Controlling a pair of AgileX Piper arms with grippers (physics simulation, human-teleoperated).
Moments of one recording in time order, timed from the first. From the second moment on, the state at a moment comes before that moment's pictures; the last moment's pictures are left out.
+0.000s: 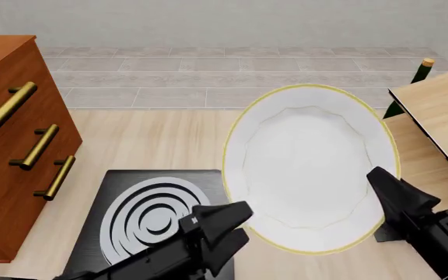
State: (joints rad) left arm -1.06 1.46 -0.34 -1.06 1.62; right arm 0.36 0.50 -0.16 -0.31 0.56
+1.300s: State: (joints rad) left arm -0.77 0.42 -0.58 0.12 0.68; right arm 0.23 1.15 -0.62 -0.46 0.68
